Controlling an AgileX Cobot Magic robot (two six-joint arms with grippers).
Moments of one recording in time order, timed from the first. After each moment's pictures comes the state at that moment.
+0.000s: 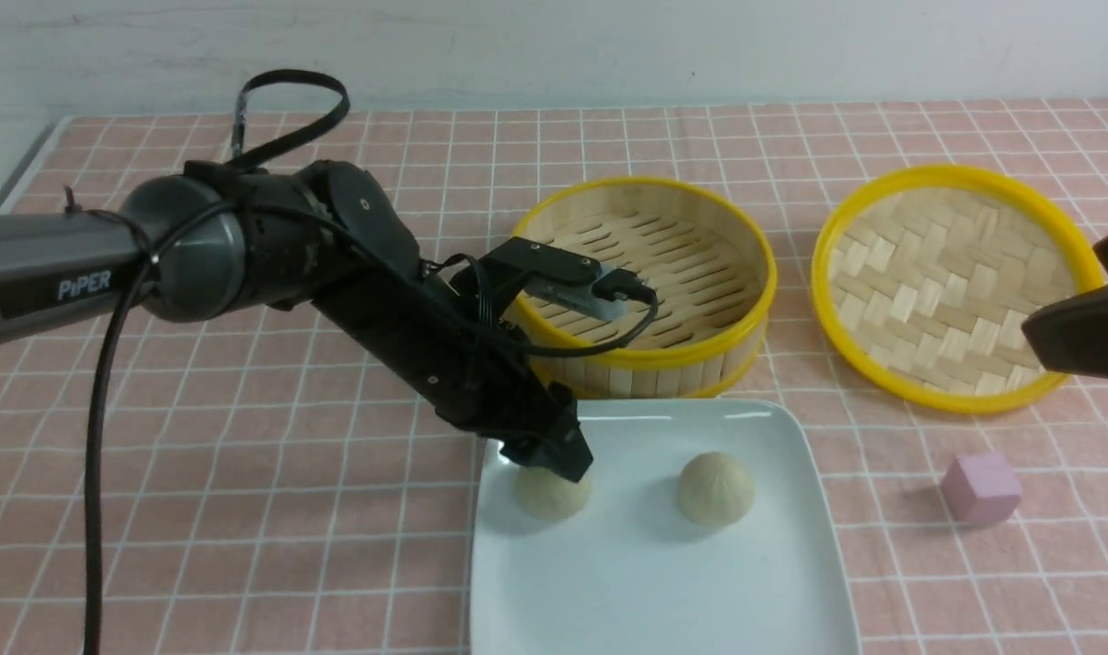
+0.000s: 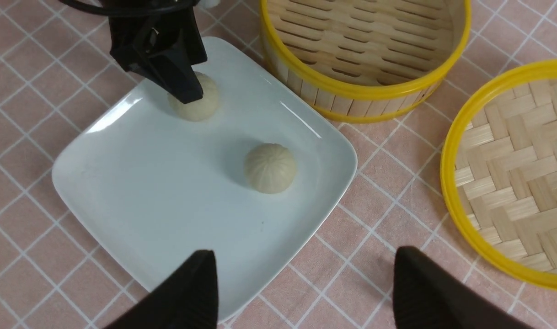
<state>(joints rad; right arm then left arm) 0.43 1.01 -1.22 0.21 1.09 -0.30 -0.42 1.88 -1.26 -0.66 0.80 0.77</state>
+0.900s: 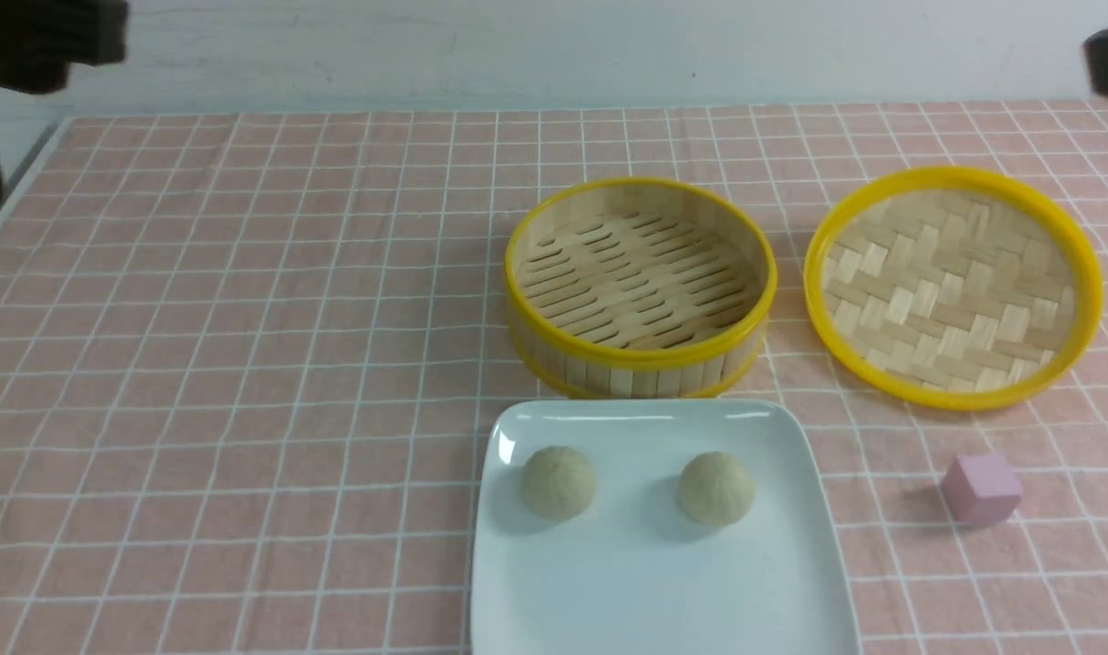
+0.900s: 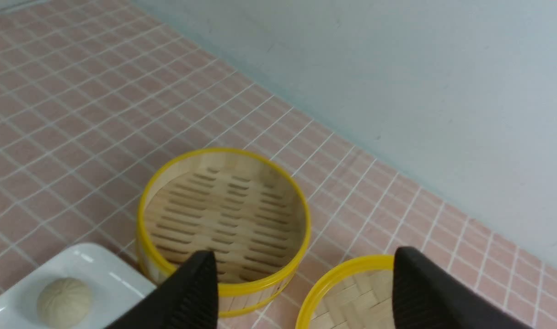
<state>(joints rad) 0.43 0.91 -1.22 0.03 0.70 -0.25 -0.42 1.04 -1.26 0.54 0.74 -0.31</state>
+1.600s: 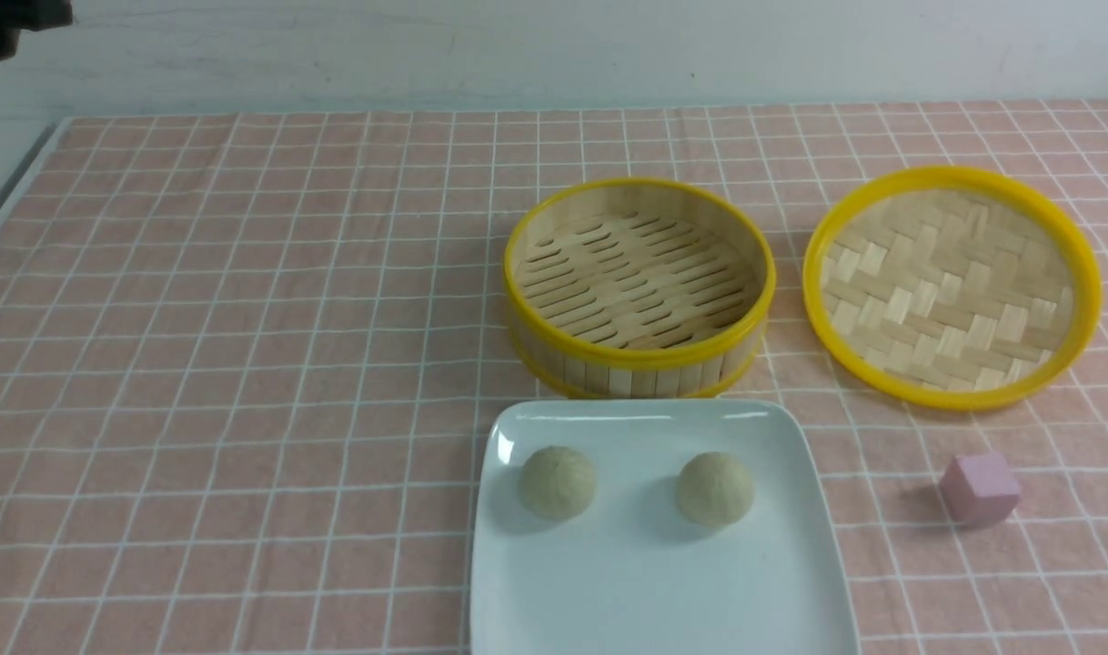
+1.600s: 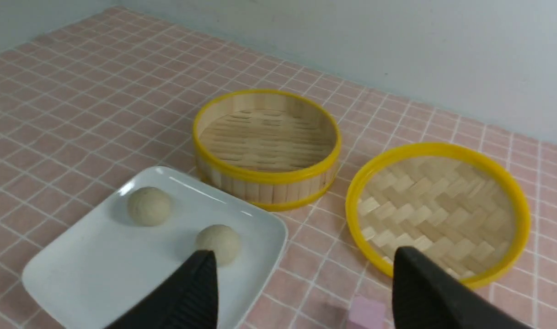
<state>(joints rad) 0.43 0.23 -0.74 0.09 0.85 -0.10 -0.42 1.00 -1.26 0.55 0.71 -0.33</state>
